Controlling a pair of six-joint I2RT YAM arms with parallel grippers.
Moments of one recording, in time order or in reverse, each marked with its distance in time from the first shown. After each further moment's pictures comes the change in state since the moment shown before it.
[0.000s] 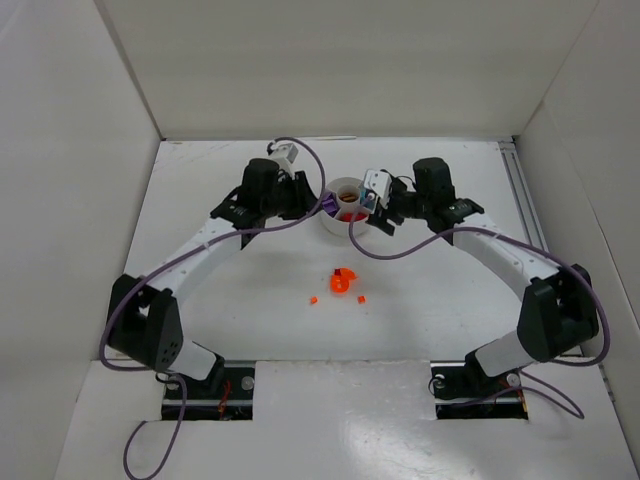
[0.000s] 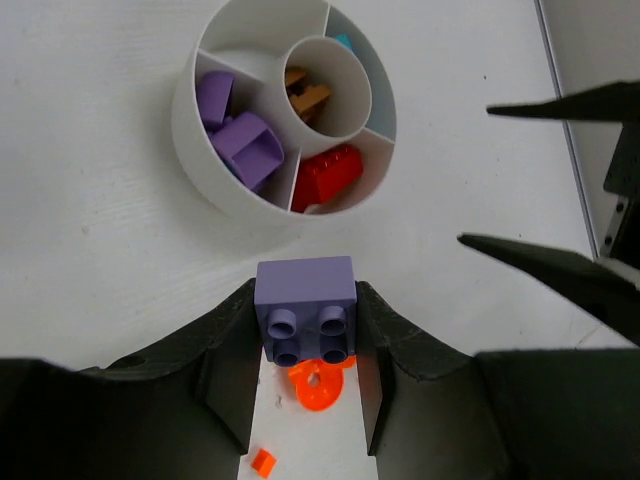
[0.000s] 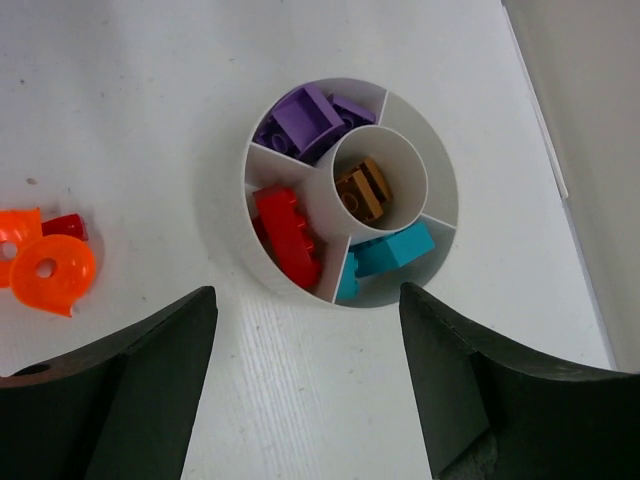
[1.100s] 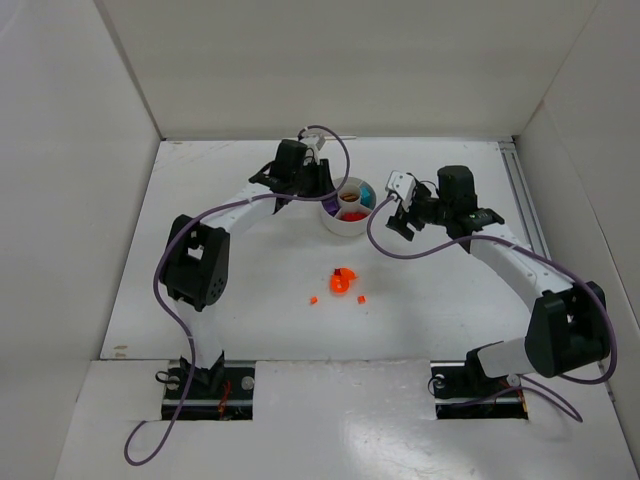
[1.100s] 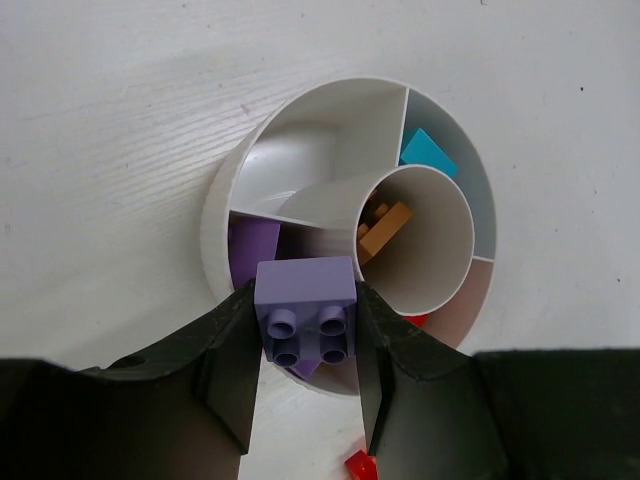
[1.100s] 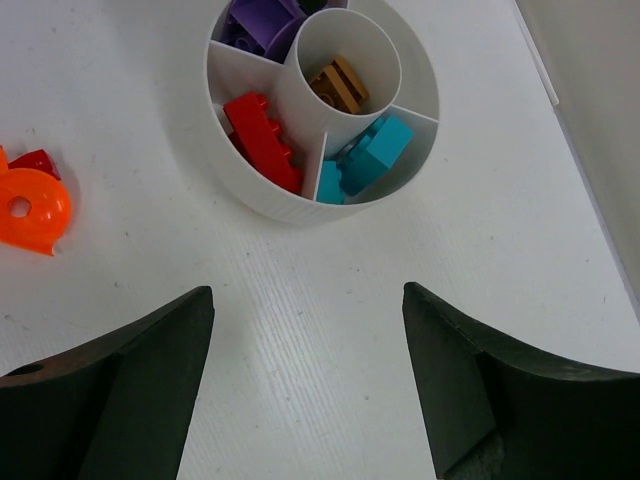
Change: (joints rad) left arm 0.002 0.513 0.399 -0.006 0.018 0.129; right arm -0.126 -0.118 -0.137 0.002 -0.002 0.023
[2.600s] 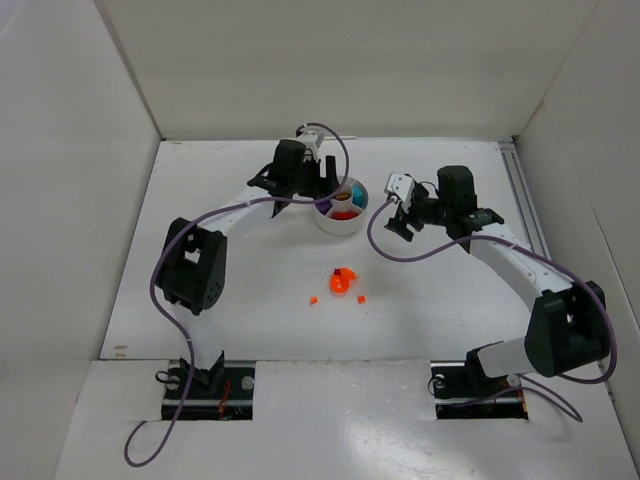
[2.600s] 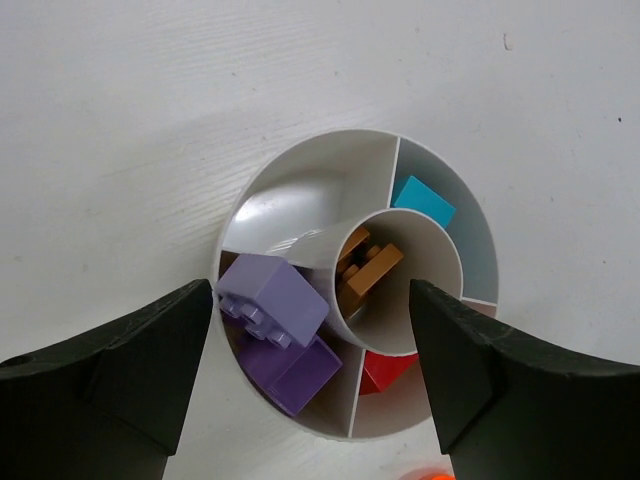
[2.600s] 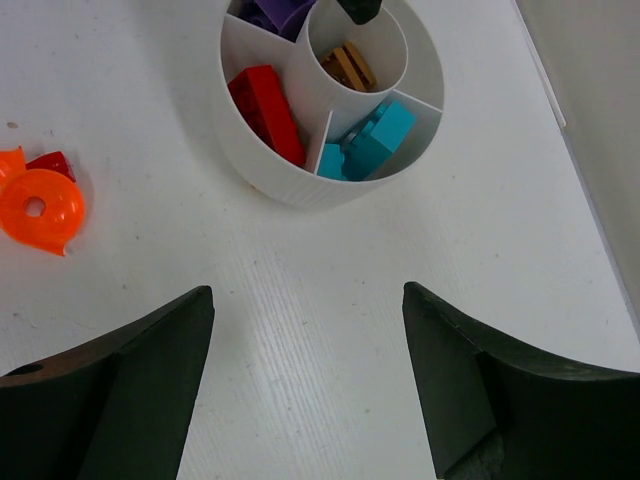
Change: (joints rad) left arm -0.002 -0.023 -0.045 0.107 -0.090 0.087; right arm -0.001 0.002 0.000 -0.001 -0.040 -0.026
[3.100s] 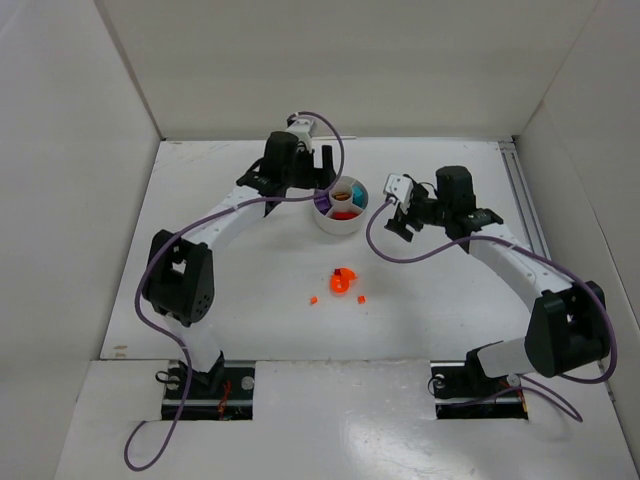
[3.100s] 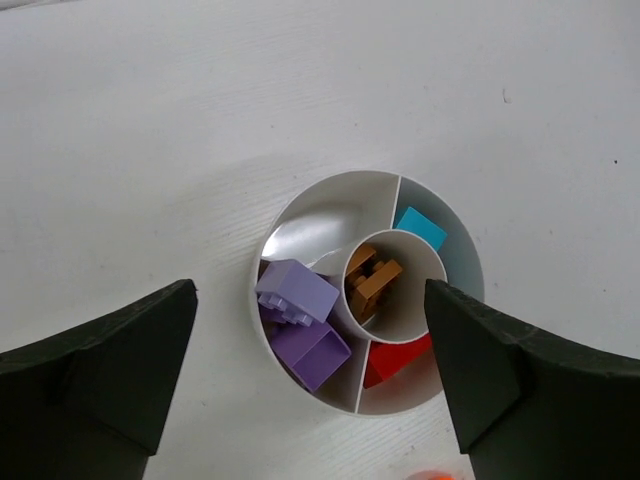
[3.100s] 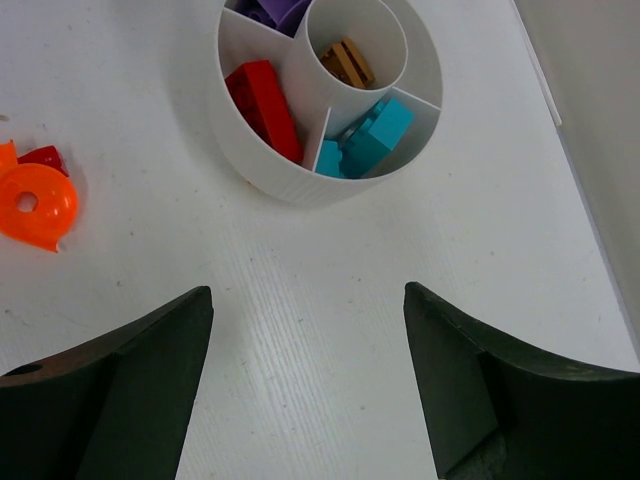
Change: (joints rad) left arm 0.000 -0.099 0.017 -0.036 -0.087 0.038; right arm 0.006 0.000 0.000 -0.002 -0.001 -0.010
